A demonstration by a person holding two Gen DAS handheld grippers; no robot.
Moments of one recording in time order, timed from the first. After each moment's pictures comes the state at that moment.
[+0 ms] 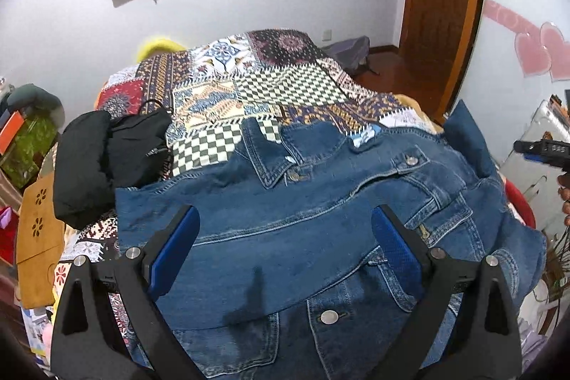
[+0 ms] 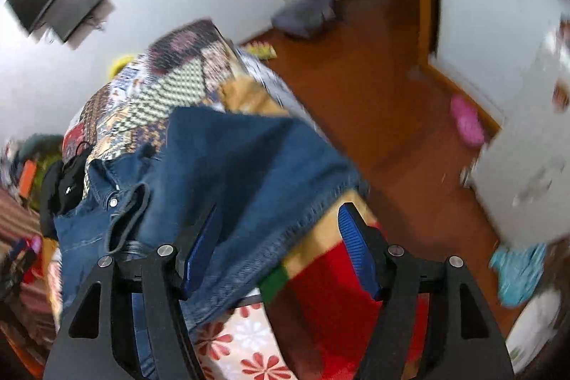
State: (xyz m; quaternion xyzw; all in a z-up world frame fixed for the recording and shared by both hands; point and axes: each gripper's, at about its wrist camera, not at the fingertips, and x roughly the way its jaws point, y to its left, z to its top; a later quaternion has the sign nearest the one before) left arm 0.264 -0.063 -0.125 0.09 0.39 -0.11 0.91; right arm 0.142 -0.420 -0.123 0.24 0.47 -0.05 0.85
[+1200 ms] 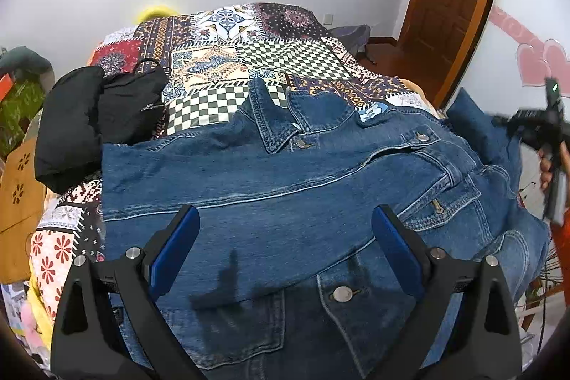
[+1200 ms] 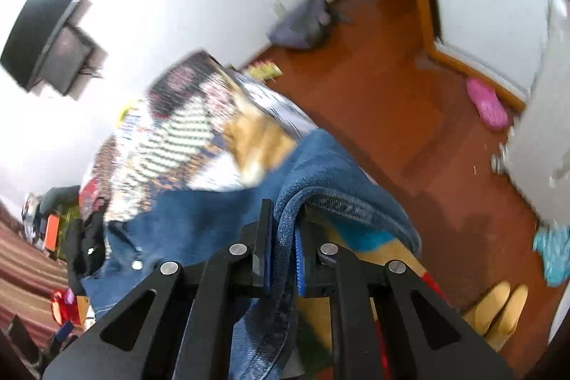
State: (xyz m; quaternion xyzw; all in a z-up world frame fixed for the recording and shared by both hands) left arm 0.261 -0.025 -0.151 0.03 0.43 -0.12 0.89; right arm 0.171 -0.427 -0.094 0.30 0.40 -0.05 0.86
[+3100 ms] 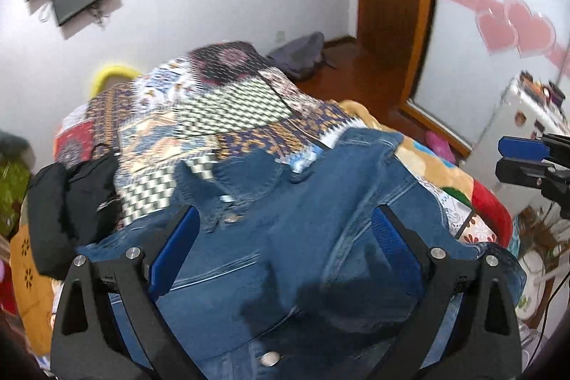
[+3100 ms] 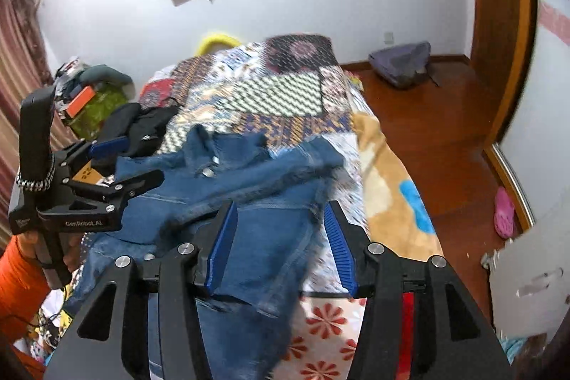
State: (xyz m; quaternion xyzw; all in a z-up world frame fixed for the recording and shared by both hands) left arm 0.293 -0.150 -0.106 0.13 0.39 -0.20 0.89; right arm 0.127 -0.306 -0.038 0.09 0.41 0.10 0.90
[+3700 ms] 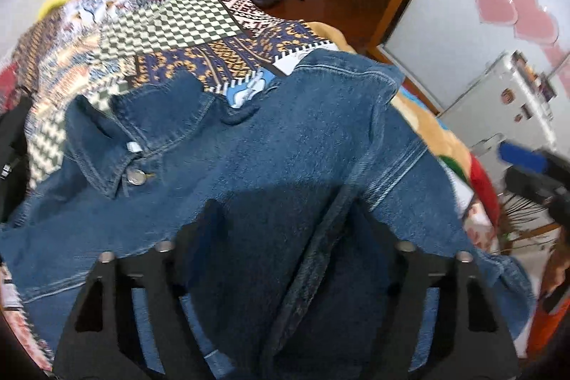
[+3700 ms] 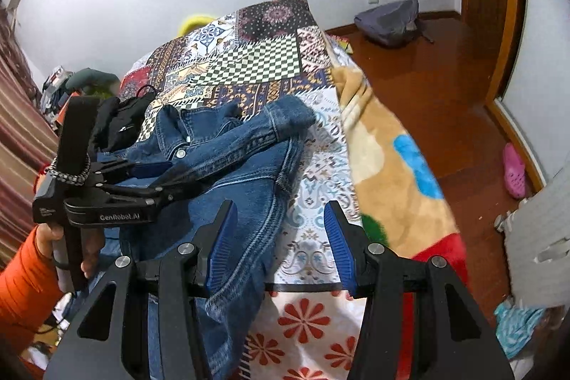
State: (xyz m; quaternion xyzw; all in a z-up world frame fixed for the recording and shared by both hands) left arm 0.343 -0.181 -0.191 0.07 0.54 -0.27 0.80; right arm 0.145 -0.334 -0.088 0.15 0.46 0.09 0.87
